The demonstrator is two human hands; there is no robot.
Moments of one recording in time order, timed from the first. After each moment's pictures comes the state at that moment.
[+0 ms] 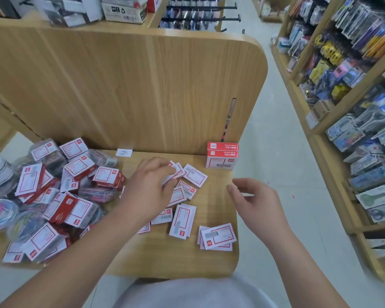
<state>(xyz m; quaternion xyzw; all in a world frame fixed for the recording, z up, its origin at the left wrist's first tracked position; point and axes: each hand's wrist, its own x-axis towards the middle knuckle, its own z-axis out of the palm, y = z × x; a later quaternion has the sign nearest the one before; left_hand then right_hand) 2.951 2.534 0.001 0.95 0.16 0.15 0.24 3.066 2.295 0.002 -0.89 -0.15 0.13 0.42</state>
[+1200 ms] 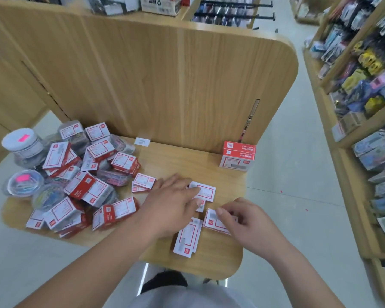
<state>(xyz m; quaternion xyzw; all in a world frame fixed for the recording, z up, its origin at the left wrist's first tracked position) 2.931 2.498 -0.016 0.97 0.14 -0.06 0.17 3.051 2.295 -0.012 -0.86 -0.34 0.25 0.29</state>
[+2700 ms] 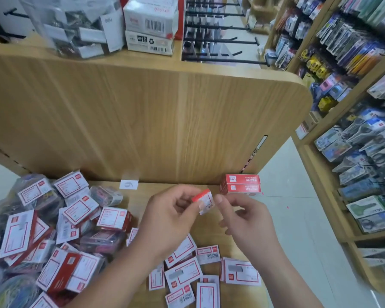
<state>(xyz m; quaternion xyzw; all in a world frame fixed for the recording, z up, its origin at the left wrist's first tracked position) 2.979 2.549 0.028 0.75 0.20 0.14 0.61 3.056 2.395 0.033 -0.83 -0.11 0.15 0.52</state>
